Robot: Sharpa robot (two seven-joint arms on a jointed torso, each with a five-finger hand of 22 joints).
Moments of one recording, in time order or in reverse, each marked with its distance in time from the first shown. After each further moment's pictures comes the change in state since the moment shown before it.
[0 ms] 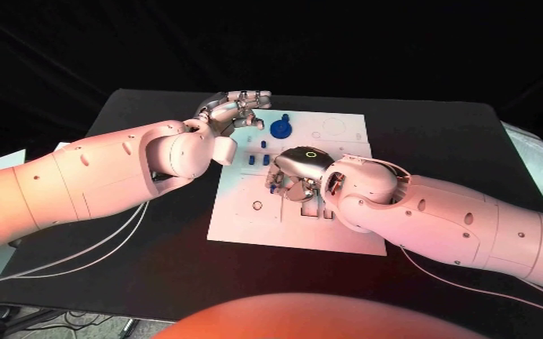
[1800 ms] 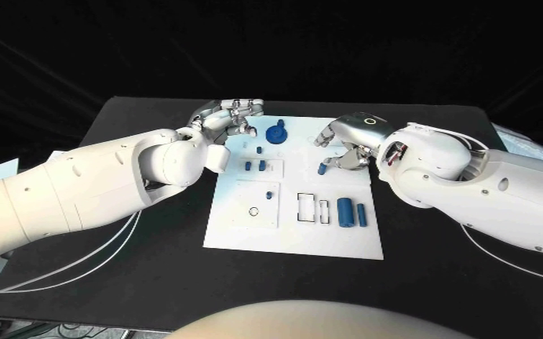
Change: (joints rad) left arm -0.004 -0.006 -0.002 -0.009 -0.006 0.010 -0.009; left_hand 0.000 0.000 -0.005 0.000 0.000 -0.007 0.000 0.004 -0.002 -0.014 0.000 0.011 0.007 -0.007 0.000 0.000 -0.010 0.000 0.000 0.000 -0.005 -0.001; right arm 0.122 -0.256 0.029 0.098 -0.048 0.005 -0.077; right_hand -0.045 -0.067 -0.154 0.009 0.062 -0.170 0.023 -0.034 -0.038 -0.245 0.033 0.043 -0.053 0.000 0.025 -0.010 -0.050 0.000 -0.028 0.029 -0.058 -0.096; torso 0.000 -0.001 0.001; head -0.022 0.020
